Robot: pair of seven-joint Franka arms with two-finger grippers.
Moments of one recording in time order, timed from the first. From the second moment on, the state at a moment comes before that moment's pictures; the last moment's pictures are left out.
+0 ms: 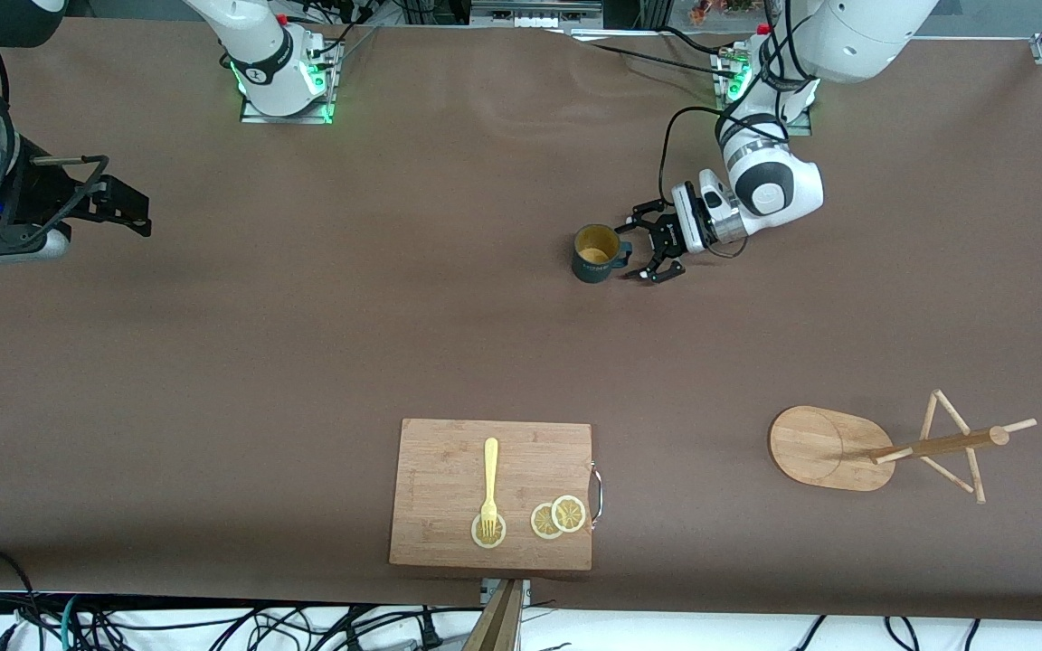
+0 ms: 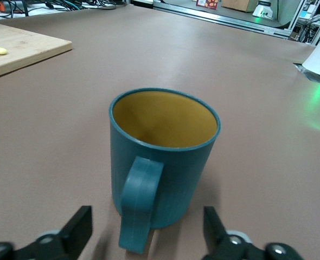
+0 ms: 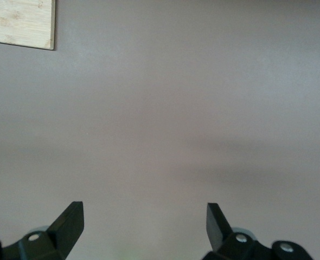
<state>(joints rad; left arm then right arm) -0.15 0.41 -0.25 -2.49 -1.98 2.30 2.74 0.01 0.07 0.09 -1.56 -0.03 1.56 -0.01</state>
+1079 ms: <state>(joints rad) -0.02 0.29 -0.24 -2.47 -1.72 2.27 2.37 0.01 0.07 0.09 -1.56 -0.03 1.55 -0.01</state>
